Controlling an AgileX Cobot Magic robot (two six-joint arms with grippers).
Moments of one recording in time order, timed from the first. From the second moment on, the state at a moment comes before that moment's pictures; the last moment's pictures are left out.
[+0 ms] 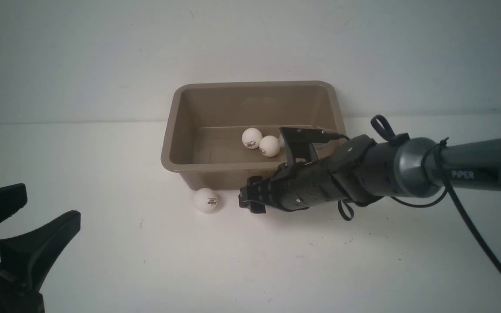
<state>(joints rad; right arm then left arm) 0.55 2.12 -1.31 1.24 0.33 -0.85 0.10 0.50 -0.48 -0.98 0.60 1.07</state>
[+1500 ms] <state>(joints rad) 0.62 1.91 -1.32 0.80 0.58 -0.75 0.10 0.50 -0.48 -0.98 0.60 1.07</state>
